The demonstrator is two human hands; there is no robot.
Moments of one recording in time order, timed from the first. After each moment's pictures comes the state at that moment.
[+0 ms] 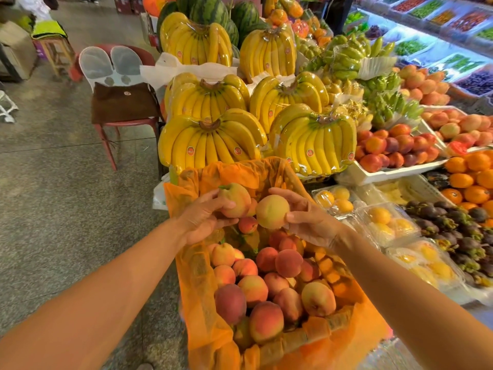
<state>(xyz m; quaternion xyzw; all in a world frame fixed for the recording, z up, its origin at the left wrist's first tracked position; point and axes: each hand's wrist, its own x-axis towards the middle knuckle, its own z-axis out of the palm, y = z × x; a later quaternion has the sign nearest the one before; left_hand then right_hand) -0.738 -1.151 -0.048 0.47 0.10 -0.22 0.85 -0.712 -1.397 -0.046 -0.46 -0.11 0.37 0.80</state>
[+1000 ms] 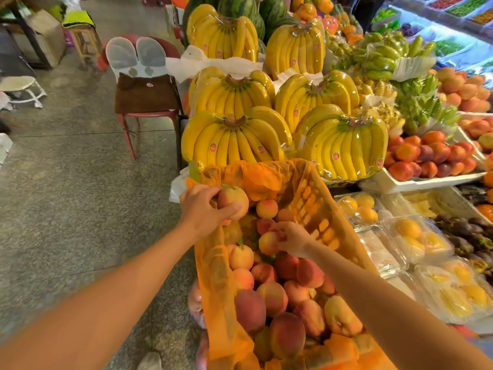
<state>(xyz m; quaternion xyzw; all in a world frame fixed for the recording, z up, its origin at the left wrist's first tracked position) -0.725 -1.098 -0.092 0.93 0.06 0.05 0.35 -0.683 -1.352 -0.146 -0.94 -0.16 0.23 0.17</state>
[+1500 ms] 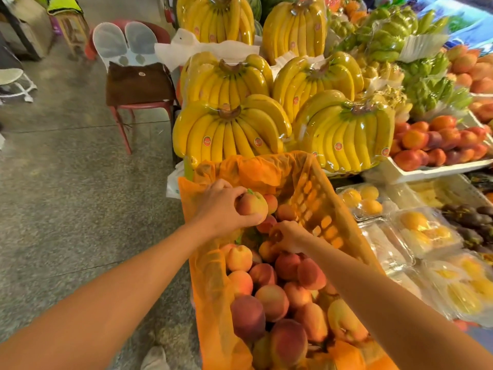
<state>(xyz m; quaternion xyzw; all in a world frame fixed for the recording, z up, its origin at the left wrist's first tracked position) -0.707 -1.134 -0.078 0.96 -0.03 -0.06 0.29 -0.658 -1.349 -0.181 -0.94 -0.15 0.28 0.09</state>
